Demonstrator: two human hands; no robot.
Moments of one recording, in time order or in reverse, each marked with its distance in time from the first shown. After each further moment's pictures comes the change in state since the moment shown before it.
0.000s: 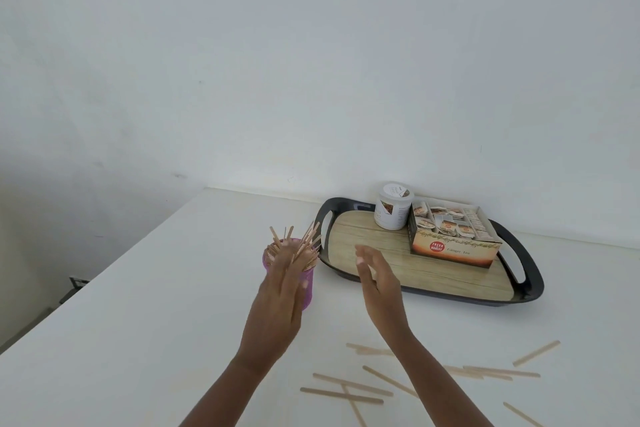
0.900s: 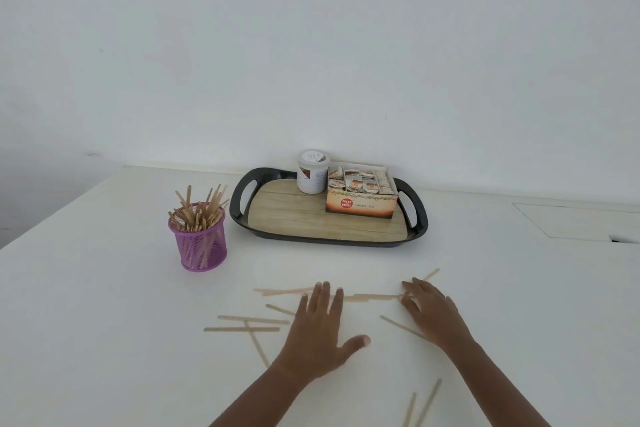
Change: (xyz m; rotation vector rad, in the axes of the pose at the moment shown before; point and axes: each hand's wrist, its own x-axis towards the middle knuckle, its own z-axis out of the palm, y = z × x) left_hand -0.071 0.151 0.110 0.184 -0.955 -0.036; right_hand -0.096 0.092 -0.225 -0.915 -0.254 0.379
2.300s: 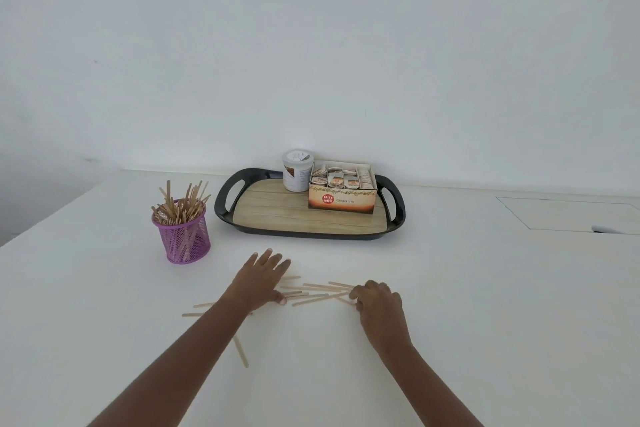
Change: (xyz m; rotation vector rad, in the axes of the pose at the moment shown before) left_hand 0.028 -0.049 -0.042 0.408 -0.134 -0.057; right_hand -0.029 -0.035 0.018 -0.009 0.163 -0.160
